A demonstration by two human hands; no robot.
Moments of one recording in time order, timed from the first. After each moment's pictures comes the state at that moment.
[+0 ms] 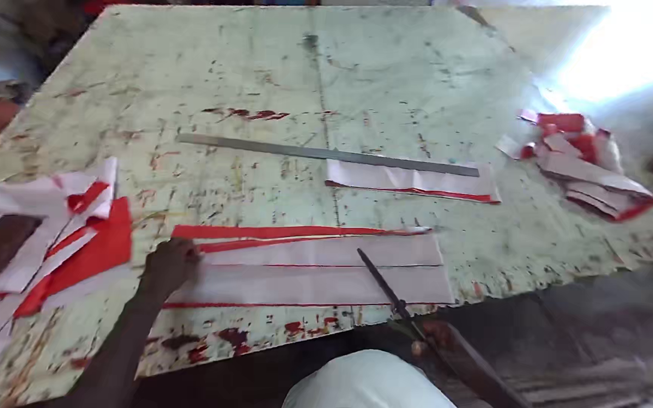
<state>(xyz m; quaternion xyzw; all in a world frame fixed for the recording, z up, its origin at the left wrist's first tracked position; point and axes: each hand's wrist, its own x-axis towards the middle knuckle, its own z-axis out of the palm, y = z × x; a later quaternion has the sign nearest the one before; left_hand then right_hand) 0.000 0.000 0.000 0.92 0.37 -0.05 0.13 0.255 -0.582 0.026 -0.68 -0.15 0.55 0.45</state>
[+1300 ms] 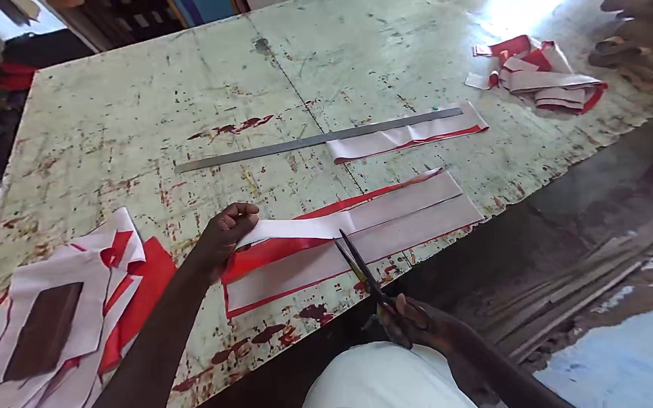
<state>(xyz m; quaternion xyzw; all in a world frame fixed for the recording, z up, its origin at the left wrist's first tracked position) 0.041 -0.005 0.118 0.73 0.22 0.00 0.65 0.076 -0.443 -0.016 -0.41 -0.13 0.65 0.63</state>
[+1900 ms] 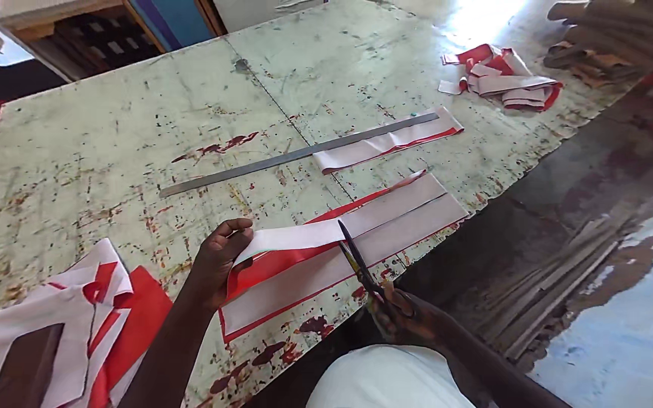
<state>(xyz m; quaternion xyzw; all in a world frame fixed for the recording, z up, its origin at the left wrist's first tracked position) 0.042 -0.030 0.137 0.66 0.25 0.03 0.71 0.080 -0.419 -0.014 -0.42 -0.08 0.60 0.67</state>
